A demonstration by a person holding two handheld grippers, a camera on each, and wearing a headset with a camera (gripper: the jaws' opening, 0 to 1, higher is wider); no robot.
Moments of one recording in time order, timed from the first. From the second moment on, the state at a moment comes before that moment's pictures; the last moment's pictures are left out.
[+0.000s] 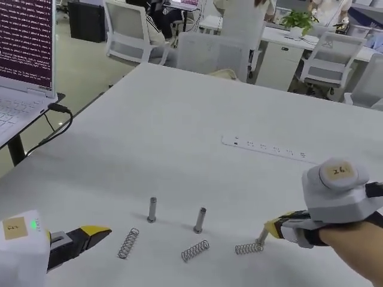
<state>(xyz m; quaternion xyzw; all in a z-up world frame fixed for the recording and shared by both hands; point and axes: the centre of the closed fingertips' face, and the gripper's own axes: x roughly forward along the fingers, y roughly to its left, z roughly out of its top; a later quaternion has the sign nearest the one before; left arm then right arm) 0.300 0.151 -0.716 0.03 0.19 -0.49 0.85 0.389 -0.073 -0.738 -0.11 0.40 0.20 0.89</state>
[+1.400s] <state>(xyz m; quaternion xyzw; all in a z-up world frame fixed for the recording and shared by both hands) 0.299 0.145 -0.718 0.05 0.19 -0.50 0.84 0.364 -0.079 -0.731 -0.10 0.35 0.21 0.91</state>
